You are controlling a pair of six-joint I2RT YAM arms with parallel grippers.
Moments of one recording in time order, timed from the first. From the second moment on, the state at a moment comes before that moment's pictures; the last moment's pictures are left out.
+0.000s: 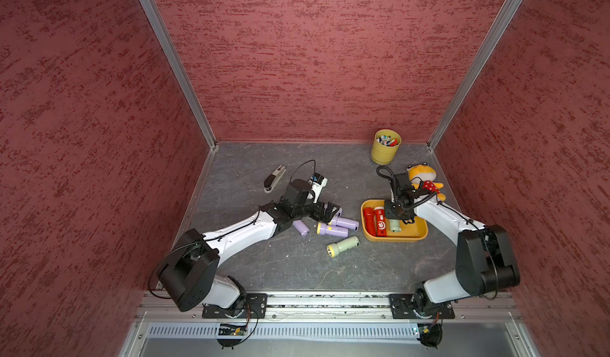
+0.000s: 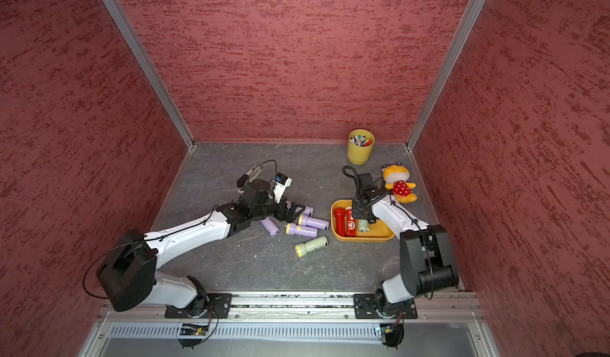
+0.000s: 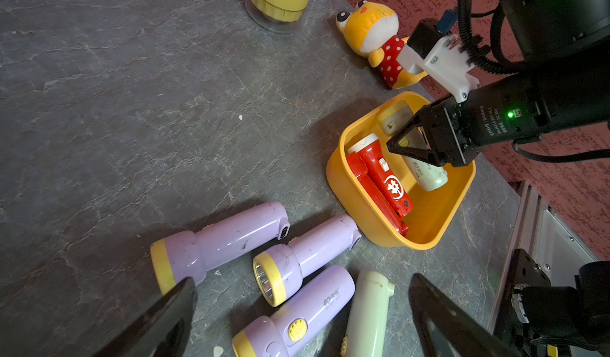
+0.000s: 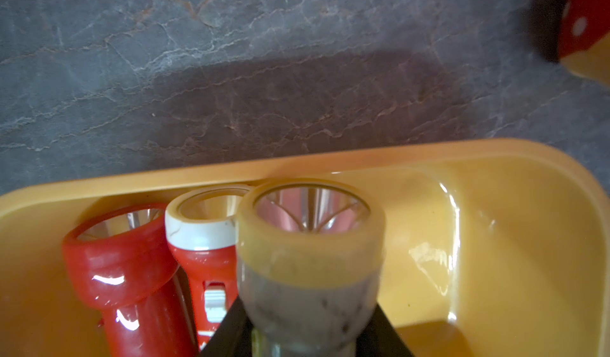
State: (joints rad) left arm -0.71 1.43 0.86 0.00 0.23 -0.29; right arm 0.18 1.50 0.92 -0.66 0.11 0.29
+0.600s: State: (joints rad) left arm -0.71 1.43 0.86 0.00 0.21 -0.29; right arm 0.11 1.55 0.89 -0.61 -0.02 0.27
